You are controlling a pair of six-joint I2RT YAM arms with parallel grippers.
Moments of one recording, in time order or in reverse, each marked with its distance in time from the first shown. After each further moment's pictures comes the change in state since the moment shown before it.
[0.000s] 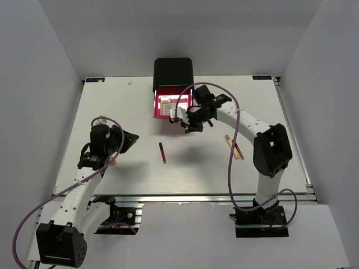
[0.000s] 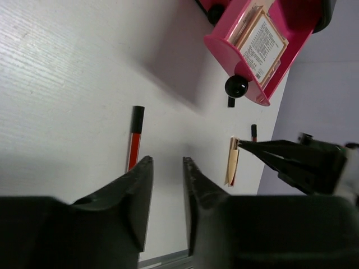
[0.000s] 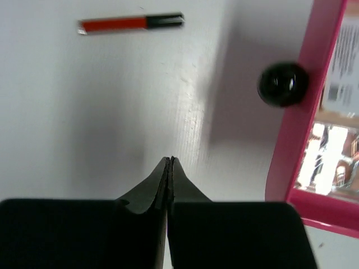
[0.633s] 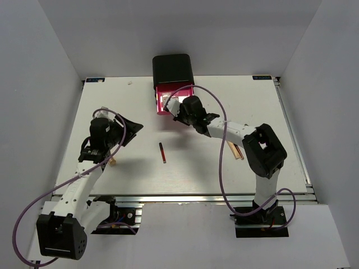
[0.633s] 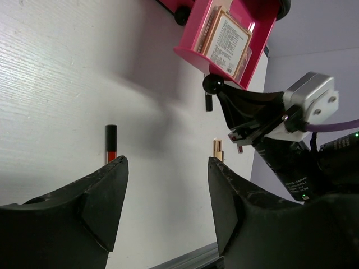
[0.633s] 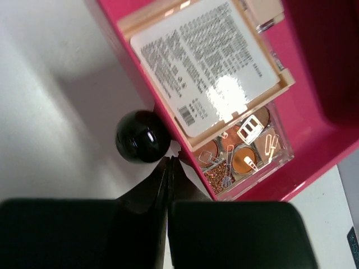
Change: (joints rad) left arm 0.000 0.078 0.061 0.111 0.053 0.034; right arm 0.106 0.024 -0.294 0.851 0.653 0.454
